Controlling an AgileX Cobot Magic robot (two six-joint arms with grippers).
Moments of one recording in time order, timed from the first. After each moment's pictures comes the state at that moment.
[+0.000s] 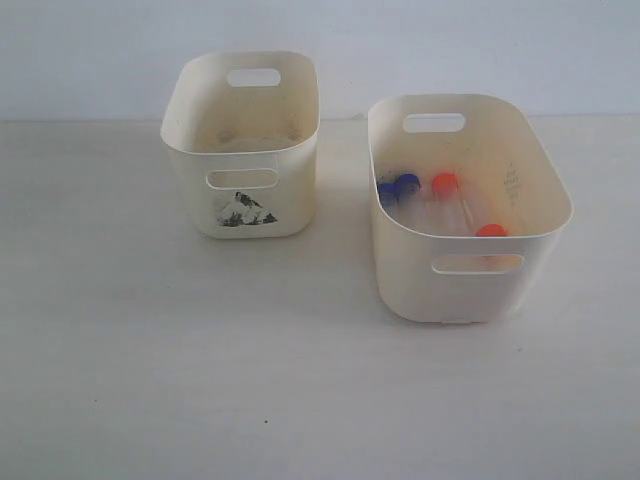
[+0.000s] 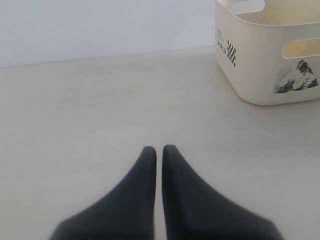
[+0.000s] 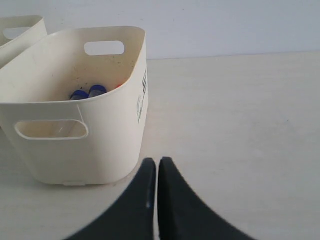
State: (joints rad) left arm -0.04 0.00 0.00 0.11 0.35 -0.03; right arm -0.03 0.00 0.00 0.10 0.32 0.00
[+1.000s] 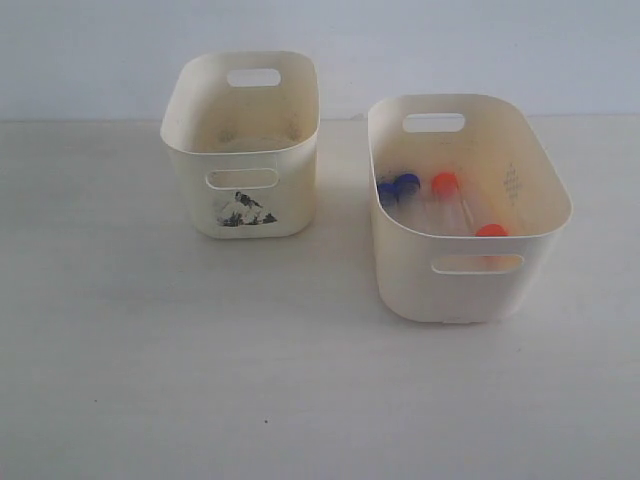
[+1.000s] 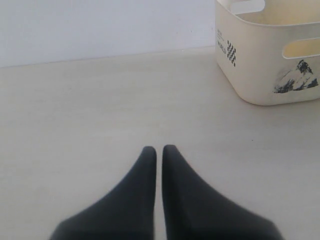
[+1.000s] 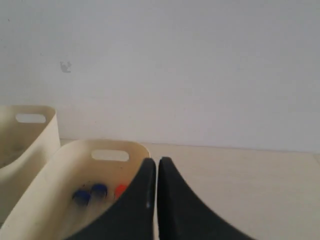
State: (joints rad) left arm -0.04 0.00 0.00 0.11 0.35 -0.03; right arm -0.03 0.55 -0.60 0.13 0.28 -0.10
